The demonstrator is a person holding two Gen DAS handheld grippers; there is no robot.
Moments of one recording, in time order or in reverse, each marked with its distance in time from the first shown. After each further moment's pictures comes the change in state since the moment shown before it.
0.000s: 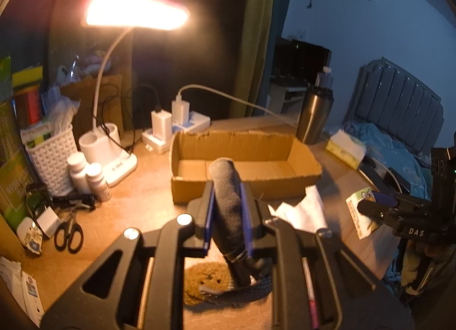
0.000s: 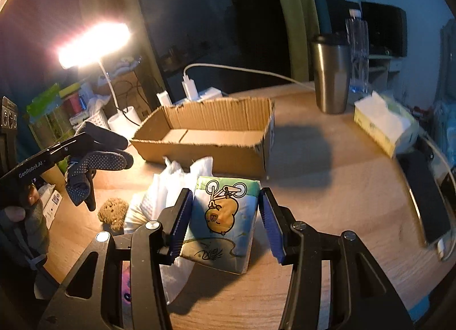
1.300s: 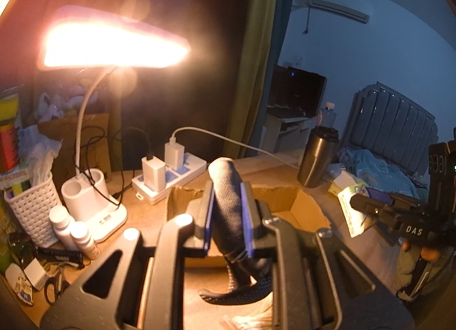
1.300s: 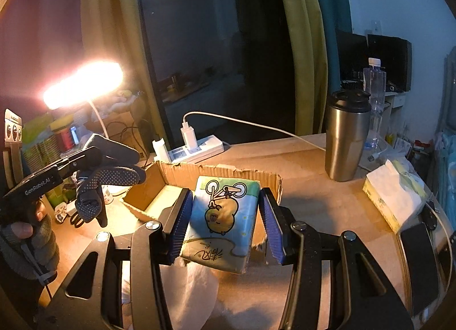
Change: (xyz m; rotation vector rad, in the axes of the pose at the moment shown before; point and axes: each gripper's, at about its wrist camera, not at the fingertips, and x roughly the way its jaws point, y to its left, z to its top) left arm 0.035 0.018 0.059 -0.017 -0.149 -0.048; right arm 0.033 0.003 0.075 -0.060 -0.144 -0.018
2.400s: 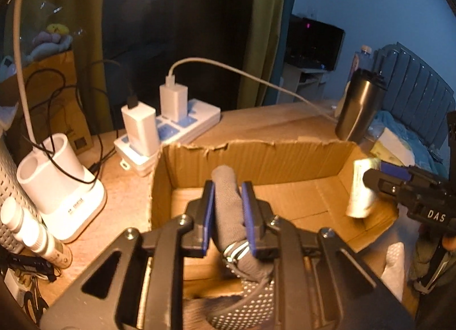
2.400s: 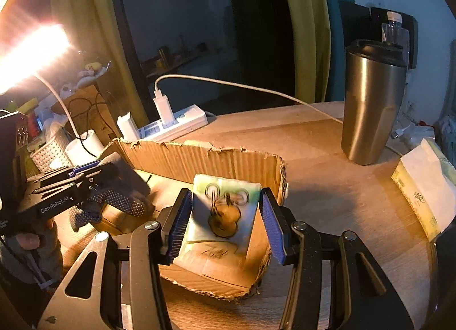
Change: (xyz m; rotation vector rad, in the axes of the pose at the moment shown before) left arm 0.130 0.018 -0.031 0.037 0.236 0.075; right arm 0.101 -0.027 -0.010 0.028 0.144 -0.012
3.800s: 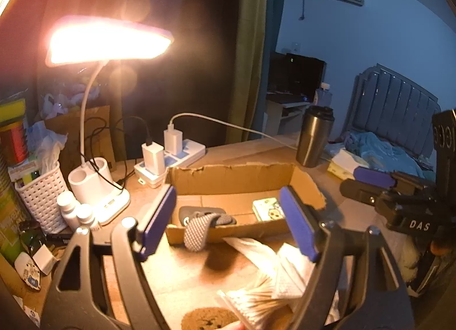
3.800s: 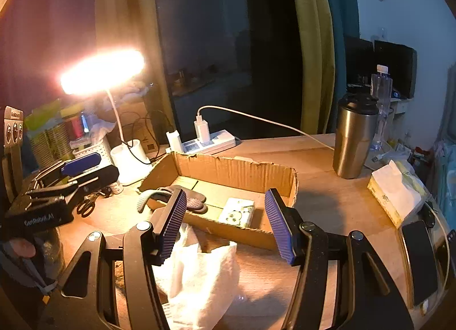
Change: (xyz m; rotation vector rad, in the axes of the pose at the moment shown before) left arm -0.143 -0.031 -0.020 0.022 -0.189 -0.028; right arm -0.117 0.060 -0.018 -0.079 -0.131 0.013
